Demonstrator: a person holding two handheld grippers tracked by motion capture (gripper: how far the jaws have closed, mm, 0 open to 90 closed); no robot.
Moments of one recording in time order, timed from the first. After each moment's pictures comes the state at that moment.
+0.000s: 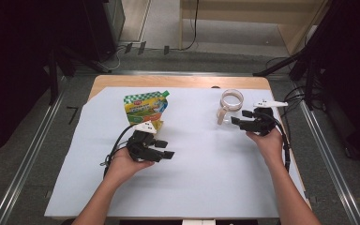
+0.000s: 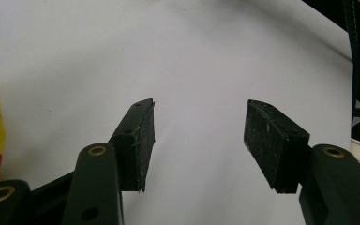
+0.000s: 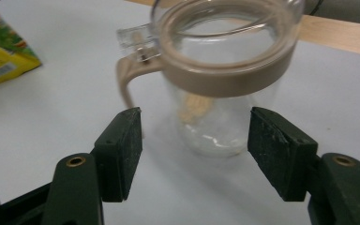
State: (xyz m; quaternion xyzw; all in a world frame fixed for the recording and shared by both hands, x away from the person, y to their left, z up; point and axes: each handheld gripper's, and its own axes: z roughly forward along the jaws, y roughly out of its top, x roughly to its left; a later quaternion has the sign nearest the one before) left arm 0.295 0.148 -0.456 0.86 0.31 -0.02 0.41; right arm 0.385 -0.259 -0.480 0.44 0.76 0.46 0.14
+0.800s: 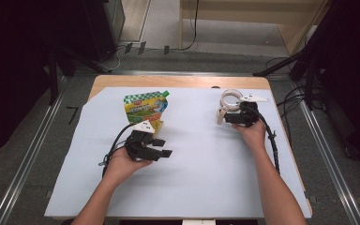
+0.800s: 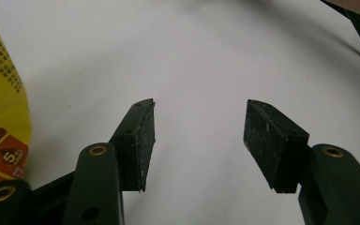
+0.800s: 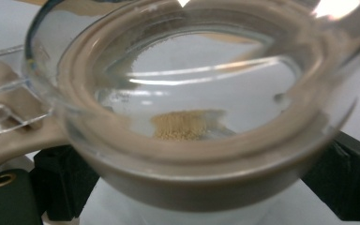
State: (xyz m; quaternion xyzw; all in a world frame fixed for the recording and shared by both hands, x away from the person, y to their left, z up) left arm 0.297 0.154 -0.456 0.86 0.32 -0.01 0.40; right arm 0.431 -0.226 -0.515 0.46 0.74 0.46 0.18
